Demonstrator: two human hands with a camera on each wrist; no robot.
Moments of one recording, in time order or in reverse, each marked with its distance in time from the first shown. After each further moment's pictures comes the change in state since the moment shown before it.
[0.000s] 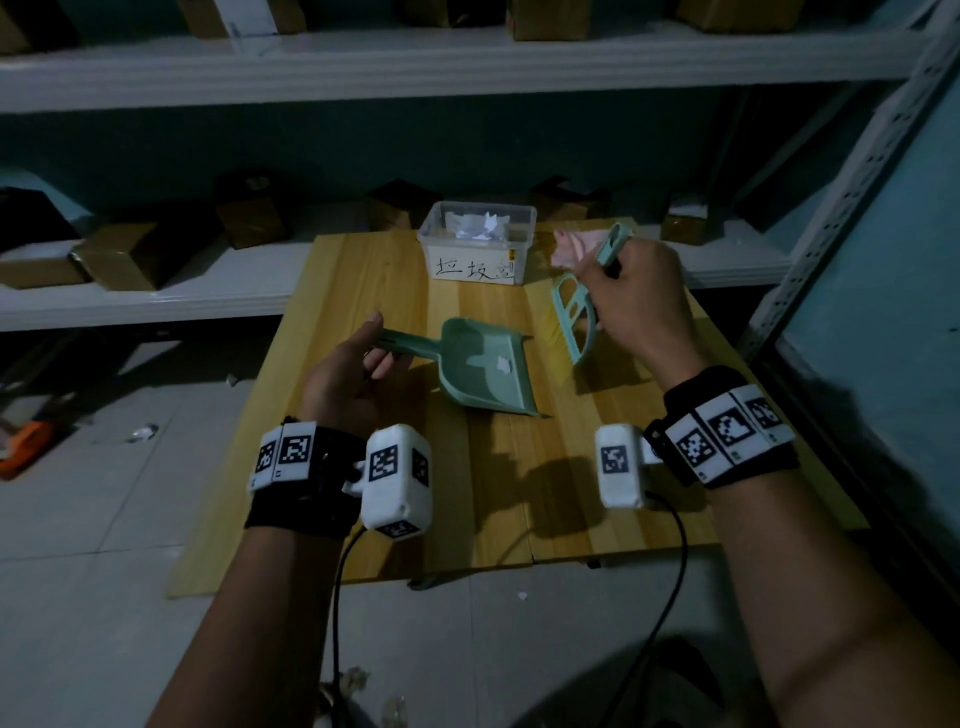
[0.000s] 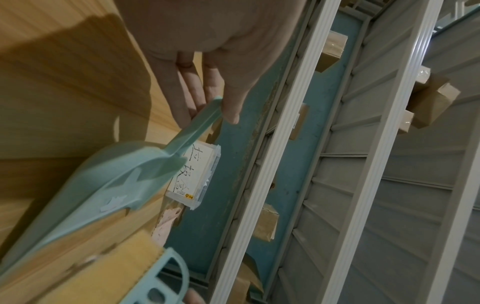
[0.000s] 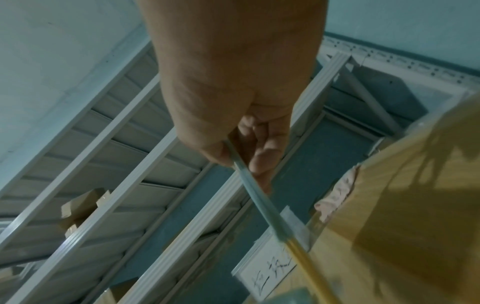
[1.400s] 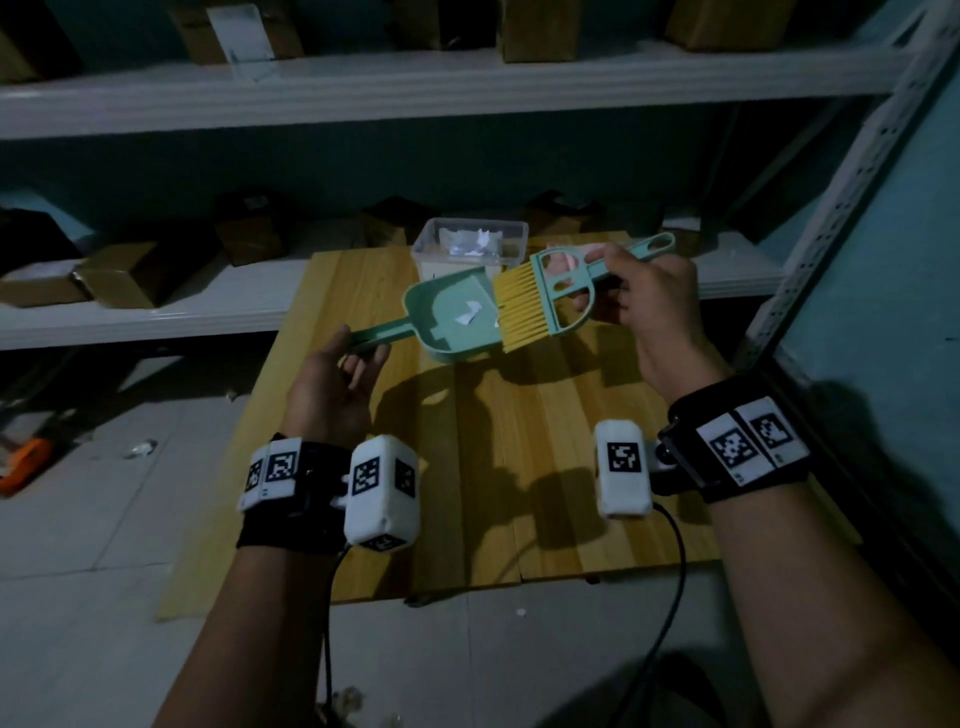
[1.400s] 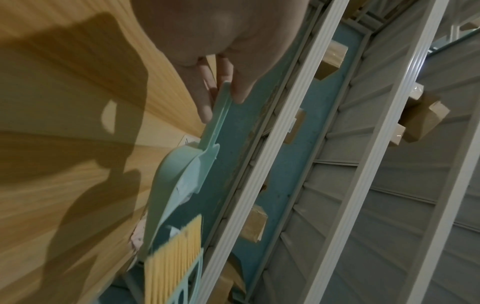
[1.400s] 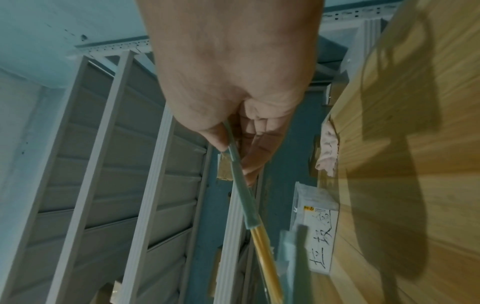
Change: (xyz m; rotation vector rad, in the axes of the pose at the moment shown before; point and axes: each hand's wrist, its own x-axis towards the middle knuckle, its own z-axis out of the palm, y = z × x) left_hand -0.006 -0.001 0.007 -0.307 0.014 0.148; right_hand -0.002 -0.007 -0.019 0.803 0.054 0.383
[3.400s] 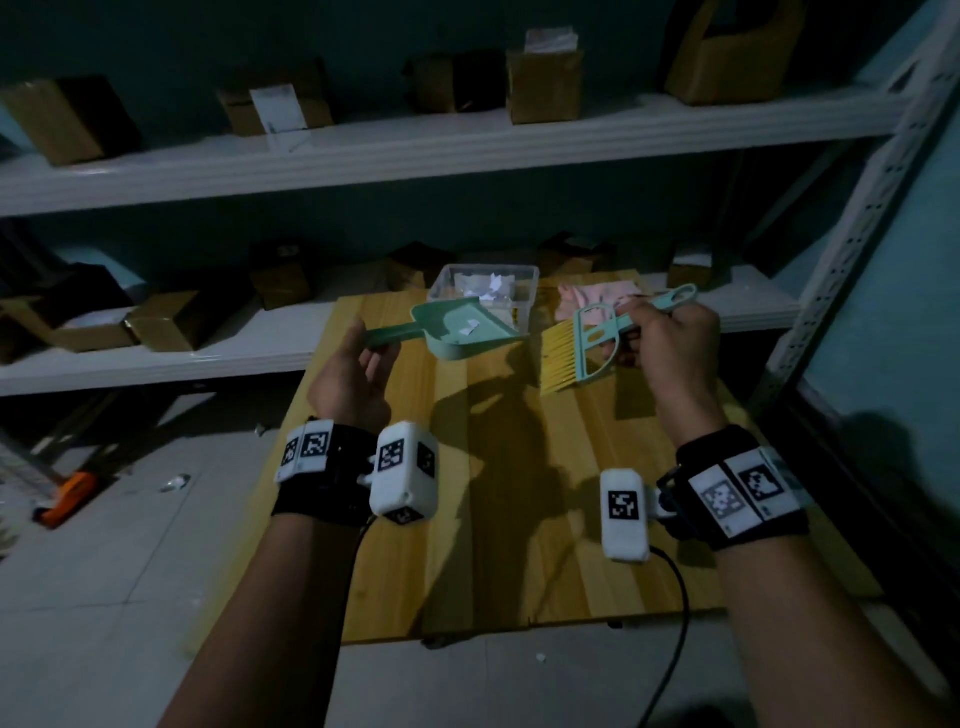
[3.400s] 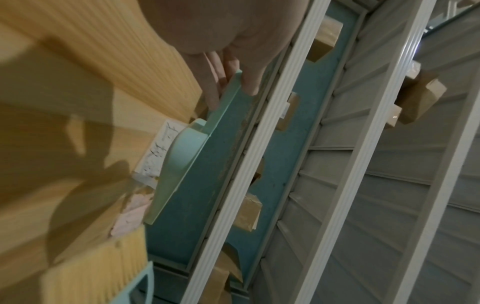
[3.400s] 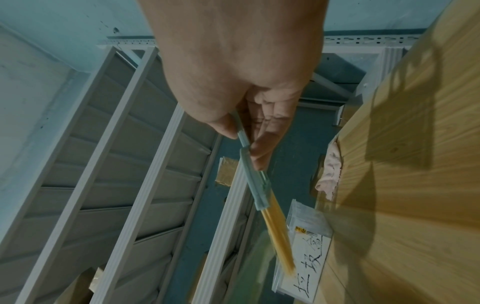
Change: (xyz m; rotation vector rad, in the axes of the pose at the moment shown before) left_hand 0.012 0.011 0.040 0.035 -0.012 0.162; right_hand 0.018 0.012 -0.010 -0.175 0.191 -0.033
